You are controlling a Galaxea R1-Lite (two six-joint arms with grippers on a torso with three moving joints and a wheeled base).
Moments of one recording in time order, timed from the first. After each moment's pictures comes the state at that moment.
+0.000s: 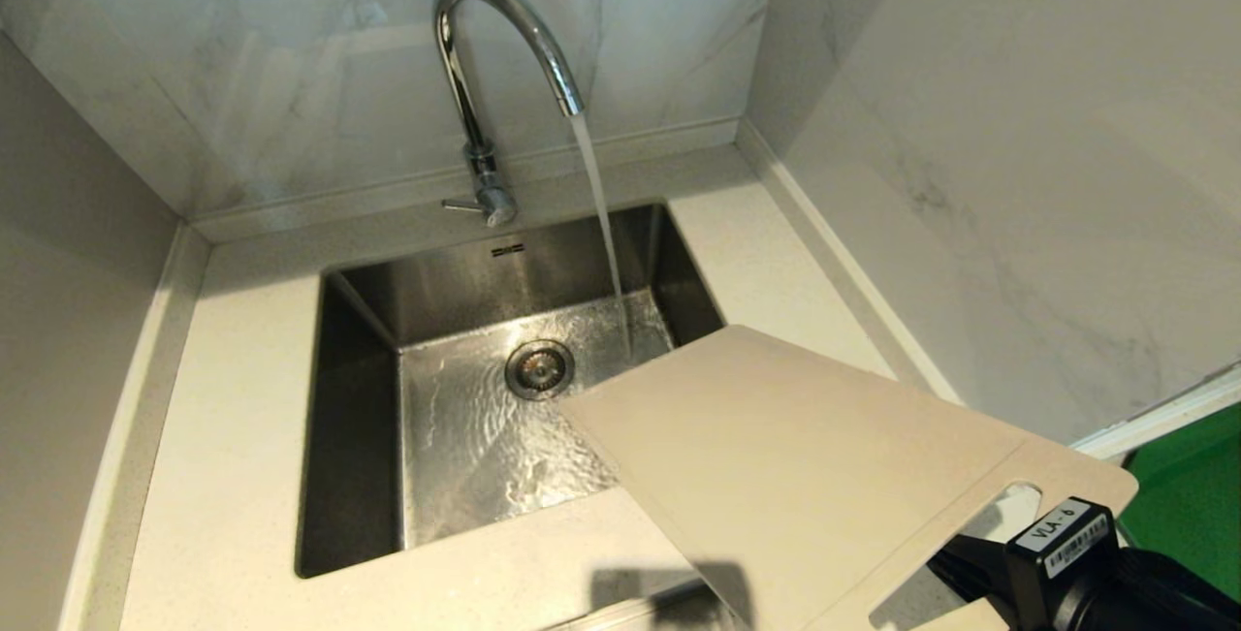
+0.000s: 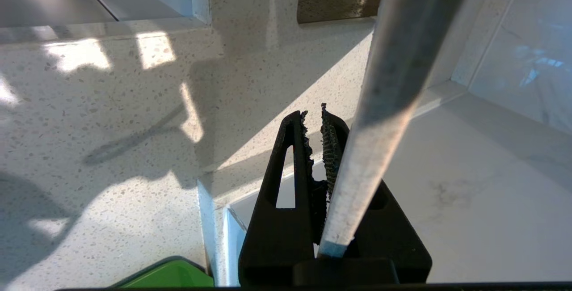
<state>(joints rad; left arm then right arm) 0.00 0.00 -0.01 0.00 0.00 -0.02 0.67 1.03 -0.49 -0.05 -0.31 -1.57</state>
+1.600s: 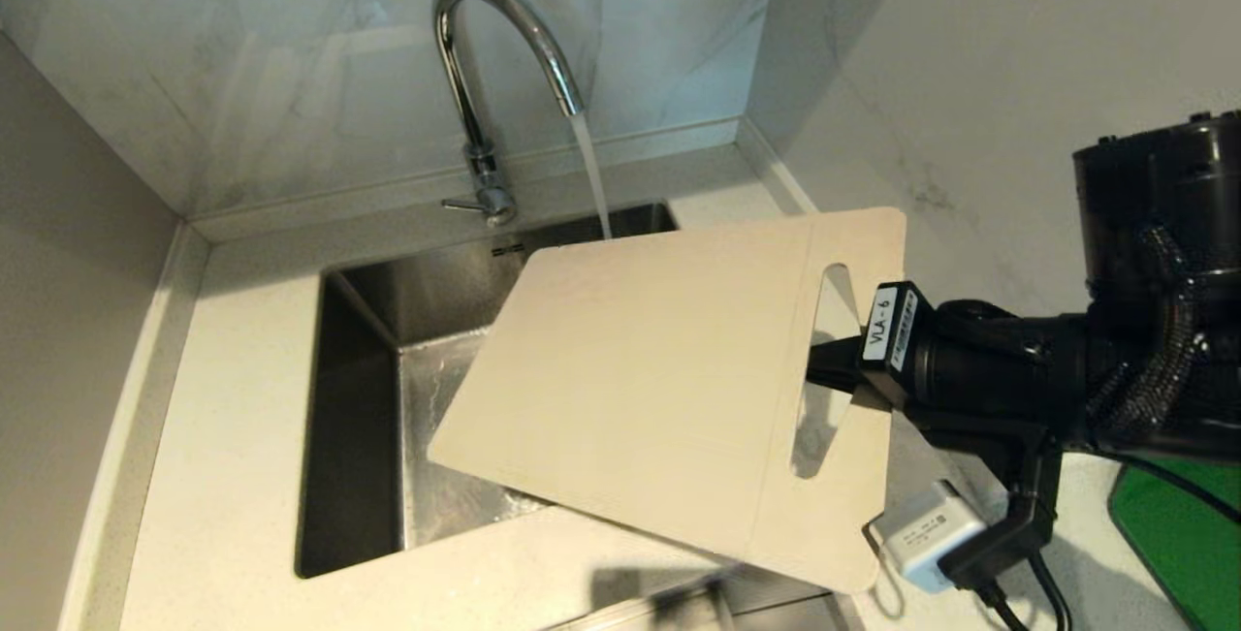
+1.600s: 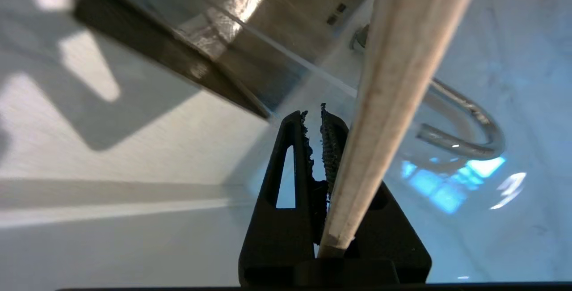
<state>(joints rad) 0.00 0.00 0.00 0.00 0.00 -0.02 0.40 1.38 -1.01 0.06 0.27 -2.37</state>
